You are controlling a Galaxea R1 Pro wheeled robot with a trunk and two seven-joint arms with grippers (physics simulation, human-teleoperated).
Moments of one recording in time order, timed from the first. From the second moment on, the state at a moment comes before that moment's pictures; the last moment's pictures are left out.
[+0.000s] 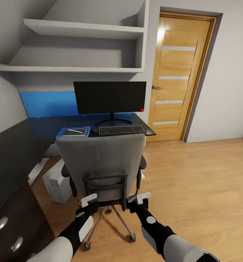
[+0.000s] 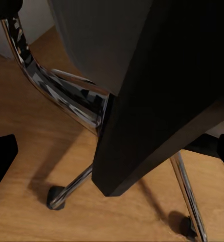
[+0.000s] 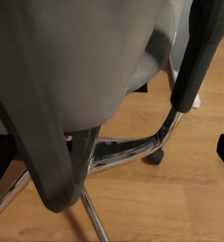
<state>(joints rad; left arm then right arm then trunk) -0.62 -0.14 -0.02 -0.38 0.31 -0.03 0.30 -0.68 0.17 0.41 -0.22 -0.18 -0.32 -0.08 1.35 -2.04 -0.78</state>
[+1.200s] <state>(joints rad) -0.63 -0.14 -0.02 -0.39 0.30 -0.03 0.30 -0.68 0.17 0.41 -0.22 -0.18 -0.32 -0.08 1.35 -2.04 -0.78</state>
